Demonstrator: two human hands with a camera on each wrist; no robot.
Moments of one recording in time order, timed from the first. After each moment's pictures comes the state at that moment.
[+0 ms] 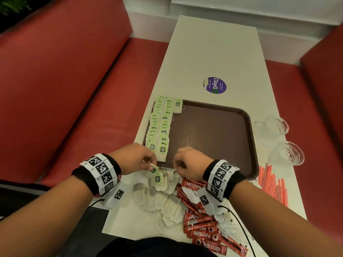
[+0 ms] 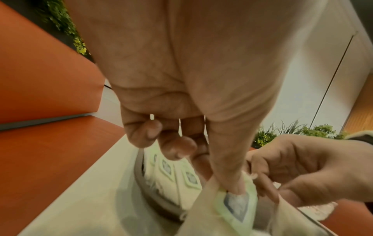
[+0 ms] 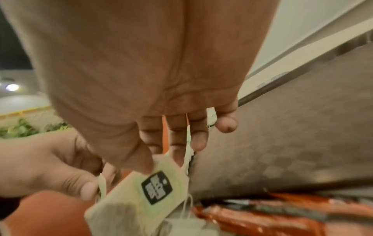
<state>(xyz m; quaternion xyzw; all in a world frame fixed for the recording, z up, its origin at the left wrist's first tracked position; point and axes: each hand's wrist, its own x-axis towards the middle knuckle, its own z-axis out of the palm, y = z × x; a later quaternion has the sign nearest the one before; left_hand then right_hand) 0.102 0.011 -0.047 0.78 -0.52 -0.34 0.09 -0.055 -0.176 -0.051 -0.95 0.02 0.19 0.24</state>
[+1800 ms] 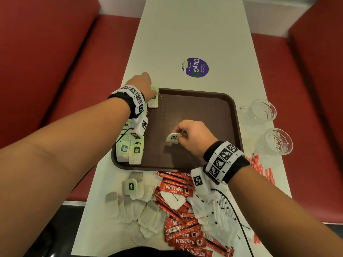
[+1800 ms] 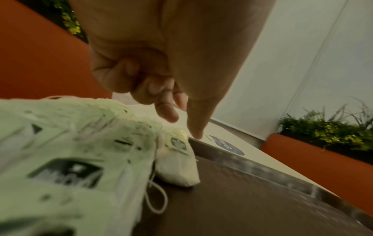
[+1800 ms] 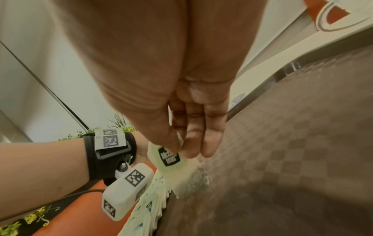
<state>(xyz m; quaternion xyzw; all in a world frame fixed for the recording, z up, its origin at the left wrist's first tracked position) 0.201 -0.214 -0.068 0.92 -0.36 -0.14 0.09 -0.054 -0.258 -0.049 -0.92 0.21 0.04 0.33</state>
